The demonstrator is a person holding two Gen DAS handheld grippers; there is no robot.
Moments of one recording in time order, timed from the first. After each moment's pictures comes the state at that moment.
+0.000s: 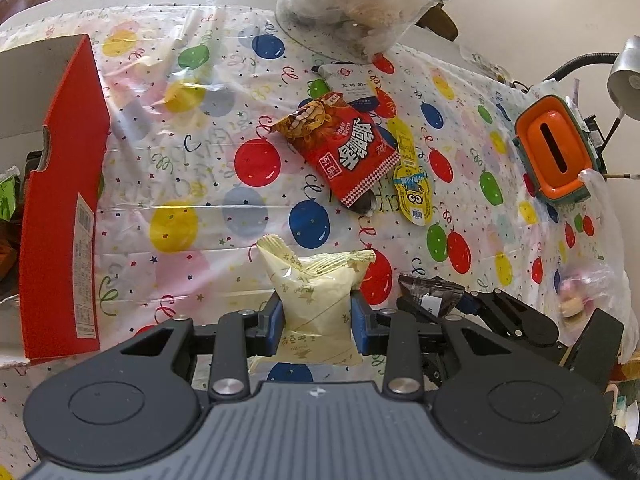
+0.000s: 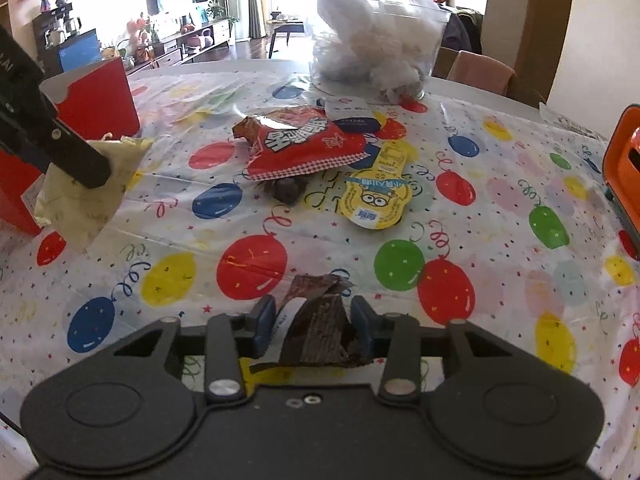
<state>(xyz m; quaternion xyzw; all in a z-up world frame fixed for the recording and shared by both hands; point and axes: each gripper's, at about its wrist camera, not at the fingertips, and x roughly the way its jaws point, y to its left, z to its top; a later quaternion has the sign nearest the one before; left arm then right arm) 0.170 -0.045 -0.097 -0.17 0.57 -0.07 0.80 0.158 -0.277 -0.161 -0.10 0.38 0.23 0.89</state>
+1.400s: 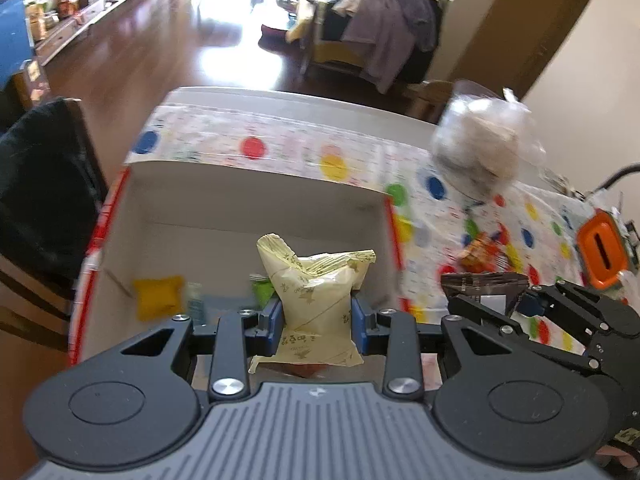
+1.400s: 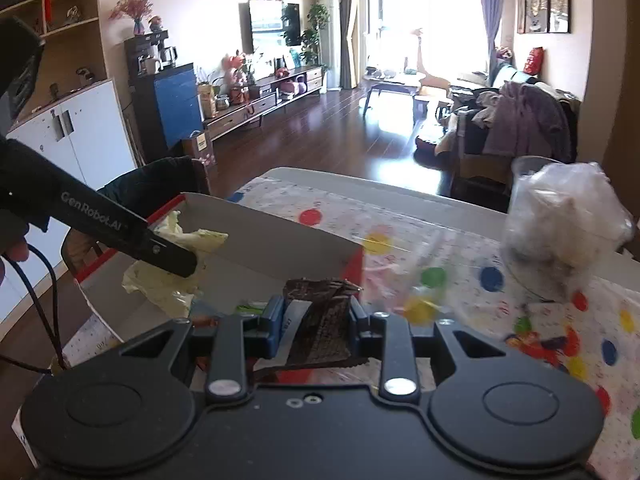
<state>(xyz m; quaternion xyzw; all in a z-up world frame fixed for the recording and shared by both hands) 0.115 0.188 -0.006 -0.16 0.48 0.05 0.86 0.148 -0.029 -0.012 -0.11 0.32 0.36 0.87</state>
